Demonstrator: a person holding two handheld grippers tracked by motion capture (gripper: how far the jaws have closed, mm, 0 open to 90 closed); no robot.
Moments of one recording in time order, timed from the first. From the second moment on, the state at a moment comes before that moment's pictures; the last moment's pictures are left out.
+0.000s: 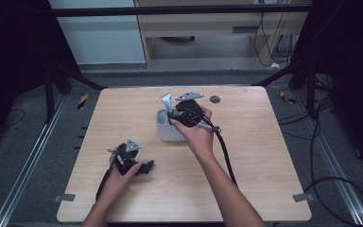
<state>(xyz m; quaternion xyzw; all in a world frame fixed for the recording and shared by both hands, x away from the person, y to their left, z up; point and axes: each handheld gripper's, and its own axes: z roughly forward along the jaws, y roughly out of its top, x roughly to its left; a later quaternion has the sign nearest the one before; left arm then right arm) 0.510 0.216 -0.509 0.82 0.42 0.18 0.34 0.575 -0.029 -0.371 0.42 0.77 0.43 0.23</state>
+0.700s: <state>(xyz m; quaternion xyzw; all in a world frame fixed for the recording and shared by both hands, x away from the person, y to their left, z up) 0.510 0.216 -0.509 0.82 0.42 0.18 0.34 0.543 -0.117 -0.379 0.42 0.77 0.42 0.25</state>
